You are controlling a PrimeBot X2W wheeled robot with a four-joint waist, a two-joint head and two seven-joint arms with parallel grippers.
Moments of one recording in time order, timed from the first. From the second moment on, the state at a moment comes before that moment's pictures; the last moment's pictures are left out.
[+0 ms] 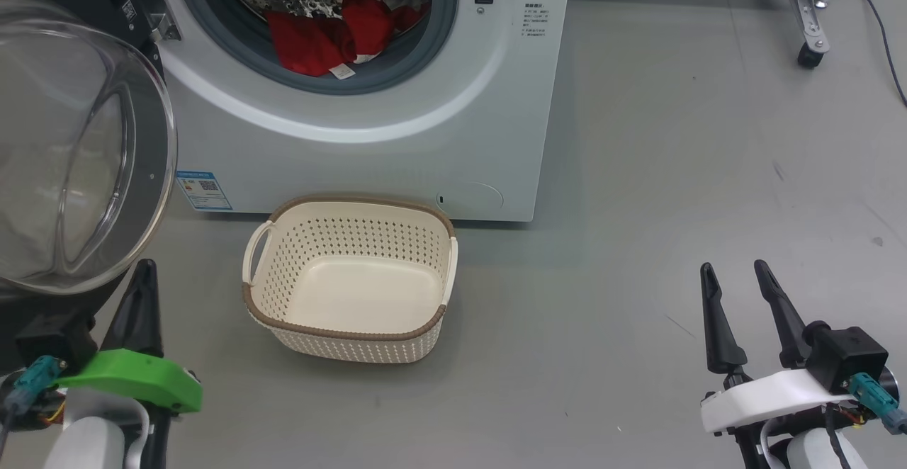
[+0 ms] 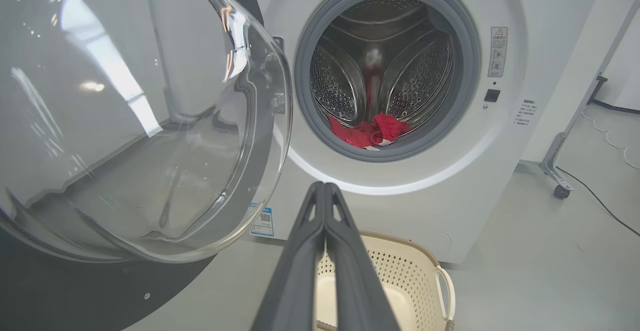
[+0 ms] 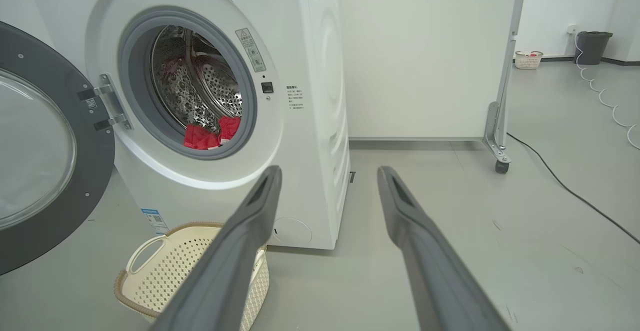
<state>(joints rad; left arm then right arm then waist) -0.23 0.17 -0.03 0.47 -0.45 -0.11 -0.25 0.02 -0.09 0.10 0.14 0.32 0.12 -0.26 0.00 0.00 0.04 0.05</state>
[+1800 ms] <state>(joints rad) -0.04 0.09 -0.09 0.25 -0.40 -0.12 -0.25 0.09 -0.09 0.10 0.08 0.31 0.12 -0.26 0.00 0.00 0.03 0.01</state>
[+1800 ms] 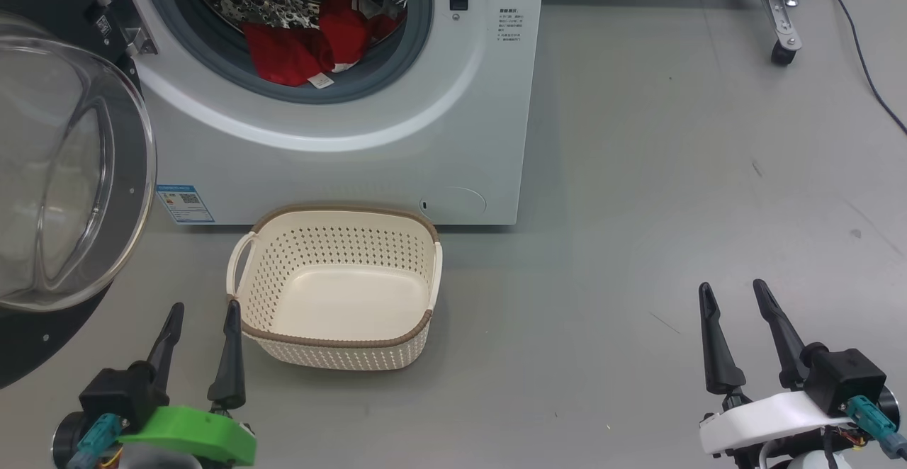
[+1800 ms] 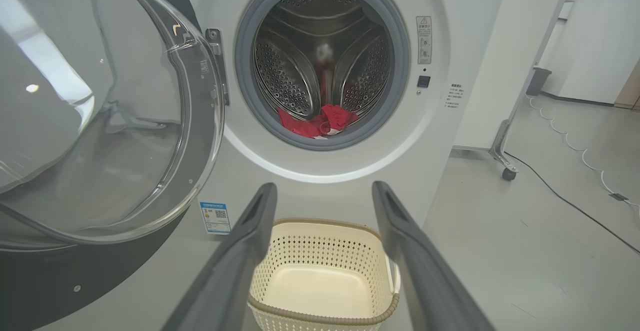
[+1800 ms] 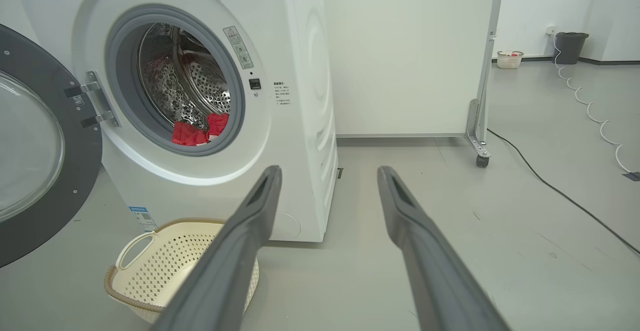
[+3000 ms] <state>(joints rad) -0.03 0.08 -0.09 0.24 -0.39 -0.12 -0.25 0.09 -0.09 0.10 0.08 0.30 0.12 -0.26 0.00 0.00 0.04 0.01</state>
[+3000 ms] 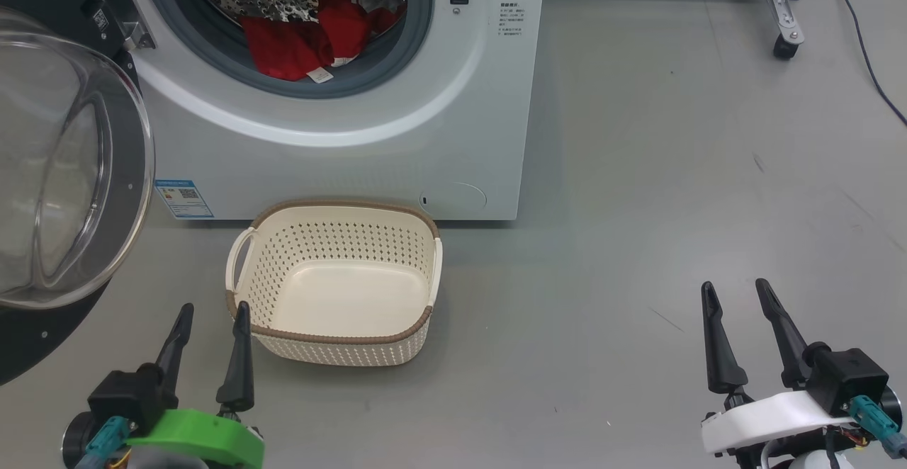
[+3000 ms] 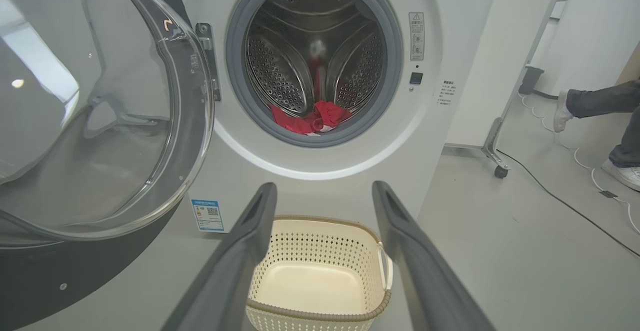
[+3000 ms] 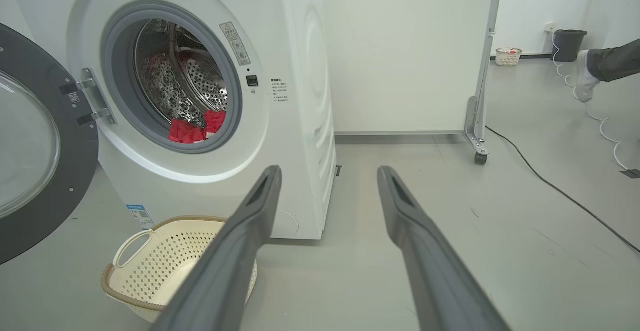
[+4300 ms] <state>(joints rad) -0.02 0.11 -0.10 0.21 -0.36 -0.12 -0.25 0.09 -0.09 0.10 0.08 0.30 0.12 -0.26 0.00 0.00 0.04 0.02</state>
